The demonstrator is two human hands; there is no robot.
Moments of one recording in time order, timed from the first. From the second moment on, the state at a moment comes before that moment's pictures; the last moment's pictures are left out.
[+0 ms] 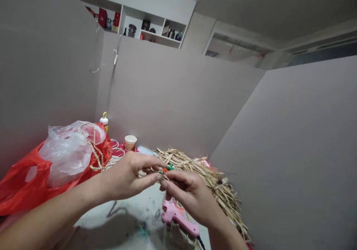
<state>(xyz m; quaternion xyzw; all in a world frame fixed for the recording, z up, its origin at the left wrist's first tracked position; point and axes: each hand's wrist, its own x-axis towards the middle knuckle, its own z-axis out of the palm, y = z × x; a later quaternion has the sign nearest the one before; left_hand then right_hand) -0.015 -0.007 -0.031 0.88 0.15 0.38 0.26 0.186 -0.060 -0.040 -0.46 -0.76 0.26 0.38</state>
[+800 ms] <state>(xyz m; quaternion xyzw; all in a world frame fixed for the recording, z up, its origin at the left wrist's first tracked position) 0.028 -0.007 -0.075 0.42 0.09 0.44 0.79 0.145 -0.058 -0.042 -0.51 -0.62 0.29 0.52</state>
